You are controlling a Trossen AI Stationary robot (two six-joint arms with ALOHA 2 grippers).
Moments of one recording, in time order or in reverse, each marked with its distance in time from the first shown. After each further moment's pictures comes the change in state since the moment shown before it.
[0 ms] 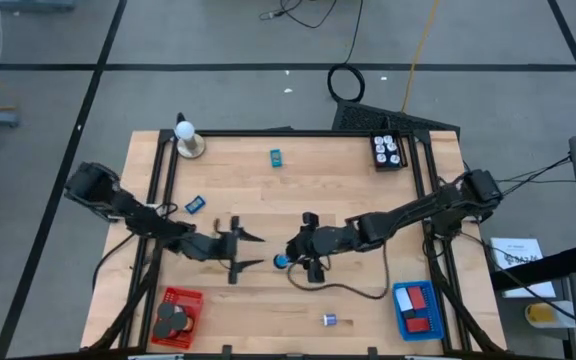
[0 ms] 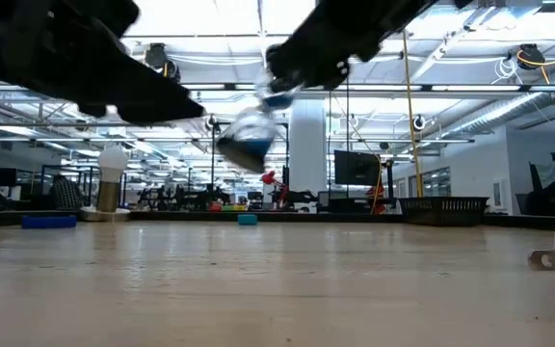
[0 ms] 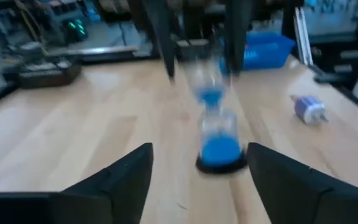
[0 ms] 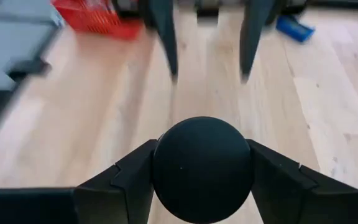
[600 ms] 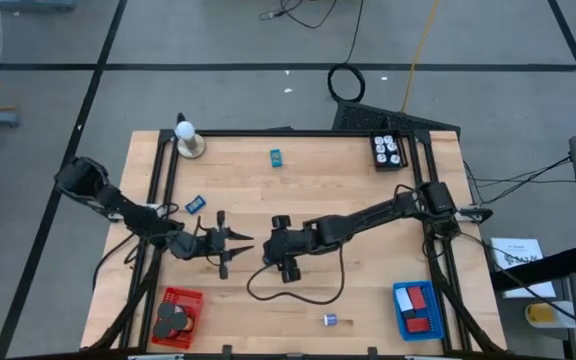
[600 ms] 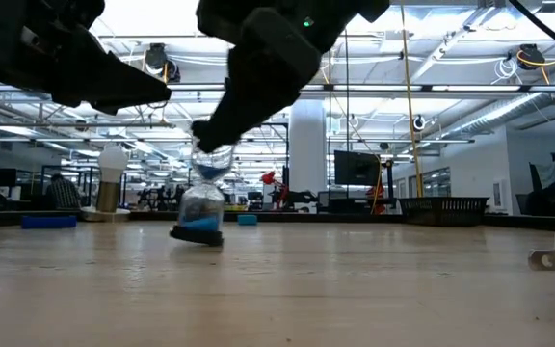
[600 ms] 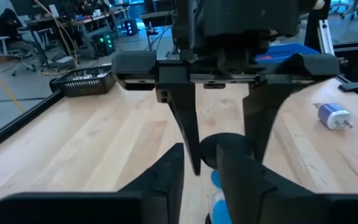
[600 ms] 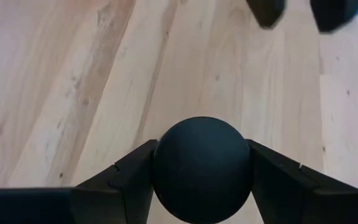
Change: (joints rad) left arm -0.073 -0.165 -0.109 -0.003 -0.173 0.033; right arm -0.057 0.366 0.439 -0.323 -0.052 -0.190
